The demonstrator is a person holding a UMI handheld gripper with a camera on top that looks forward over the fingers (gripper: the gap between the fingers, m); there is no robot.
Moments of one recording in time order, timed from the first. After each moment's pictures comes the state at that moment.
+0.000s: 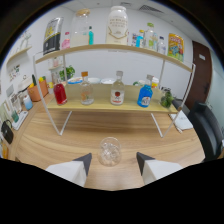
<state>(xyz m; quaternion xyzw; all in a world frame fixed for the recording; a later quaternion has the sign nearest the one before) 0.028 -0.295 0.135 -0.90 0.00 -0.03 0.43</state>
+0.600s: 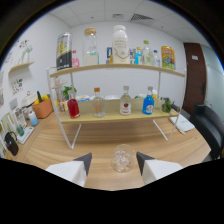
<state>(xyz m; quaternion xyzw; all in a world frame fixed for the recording) -0.011 -0.304 0.159 -0.85 0.03 0.00 0.52</state>
